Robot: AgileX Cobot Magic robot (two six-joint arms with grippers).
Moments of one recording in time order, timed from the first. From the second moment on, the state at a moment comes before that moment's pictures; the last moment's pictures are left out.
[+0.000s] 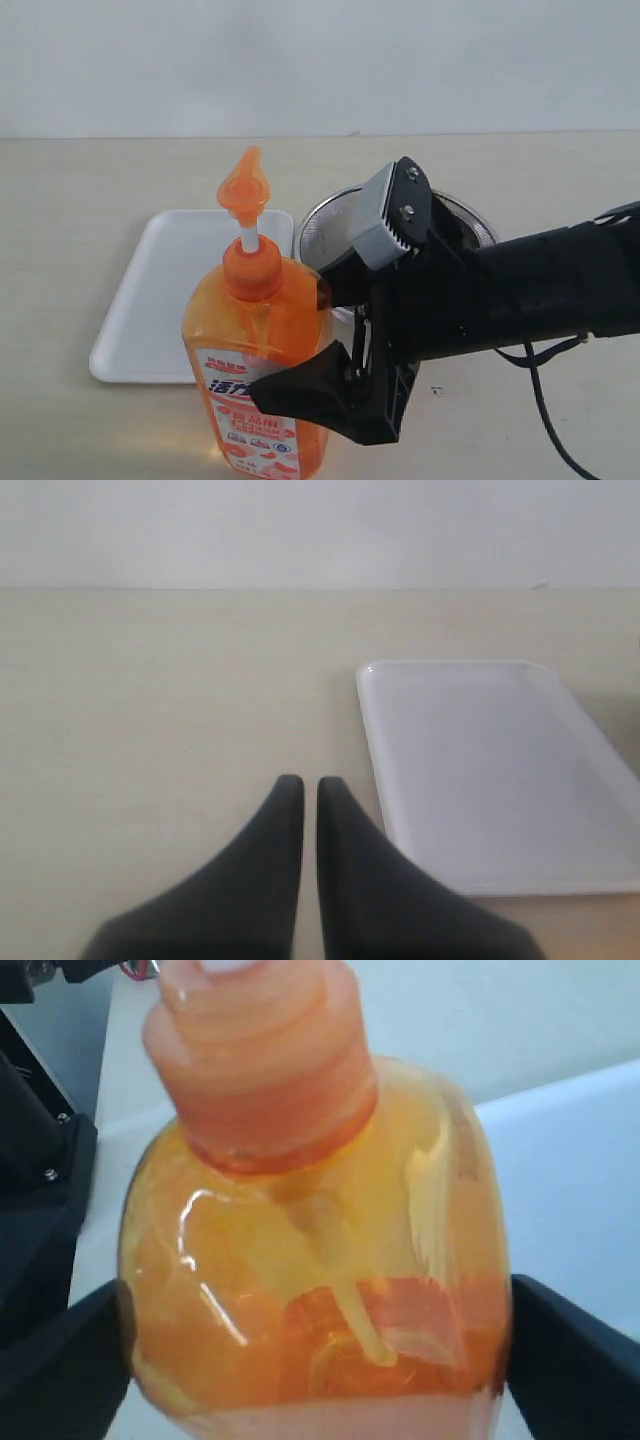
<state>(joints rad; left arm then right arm) 0.00 0.00 0.00 -0.11 0.35 0.11 0.56 1.53 -0.63 1.74 0.82 -2.12</state>
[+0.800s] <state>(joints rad) 0.00 0.00 0.00 -0.11 0.35 0.11 0.56 1.70 -0.72 1.76 0.85 -2.12</state>
